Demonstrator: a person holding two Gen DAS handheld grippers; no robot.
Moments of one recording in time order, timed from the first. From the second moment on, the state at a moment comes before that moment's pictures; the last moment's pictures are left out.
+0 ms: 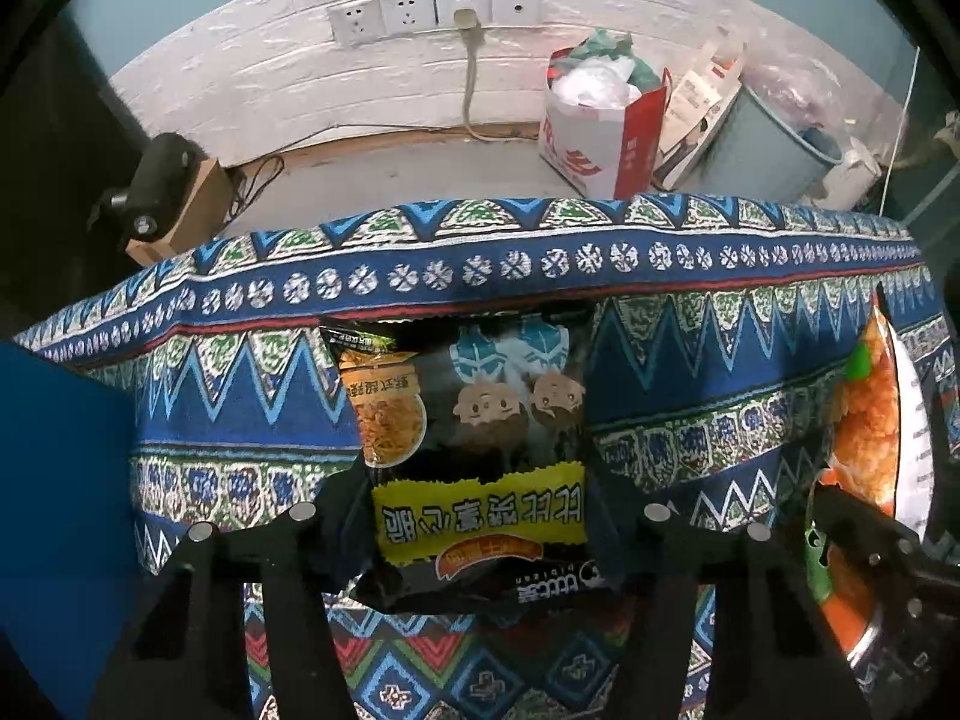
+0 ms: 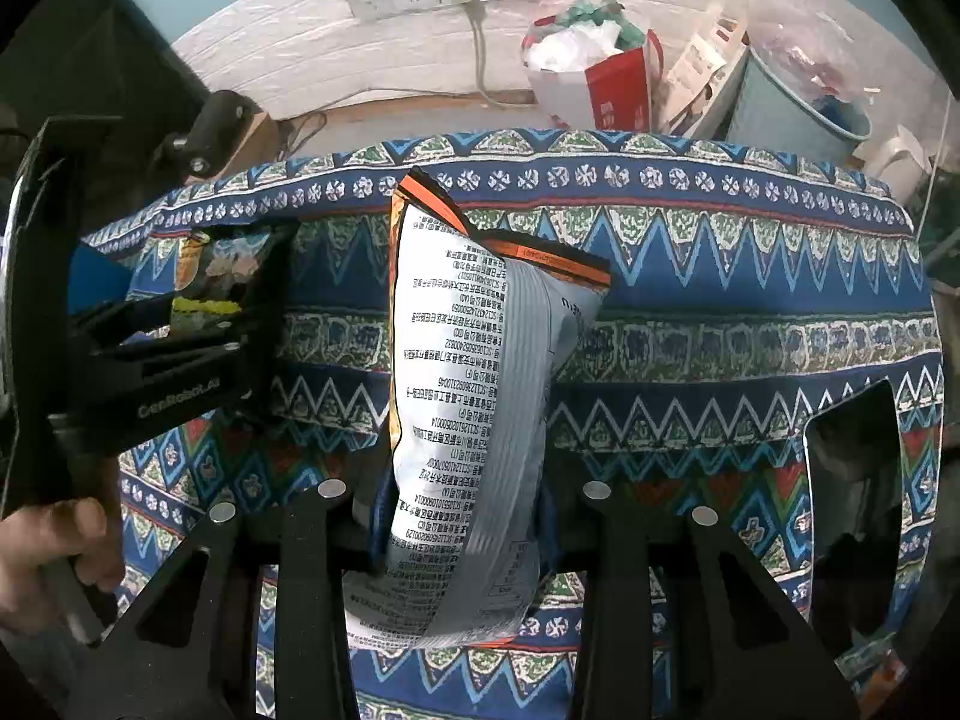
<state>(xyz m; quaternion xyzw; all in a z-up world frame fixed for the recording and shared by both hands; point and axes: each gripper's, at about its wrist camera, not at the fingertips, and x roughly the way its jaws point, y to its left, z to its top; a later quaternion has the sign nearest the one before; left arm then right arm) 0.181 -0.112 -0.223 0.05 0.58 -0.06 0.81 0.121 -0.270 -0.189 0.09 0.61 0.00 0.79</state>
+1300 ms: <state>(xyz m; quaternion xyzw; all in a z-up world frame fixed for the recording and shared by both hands) 0.081 -0.033 -0.100 0.00 0.51 -0.10 0.85 0.094 -0.199 -0.087 0.03 0.54 0.08 0.84</state>
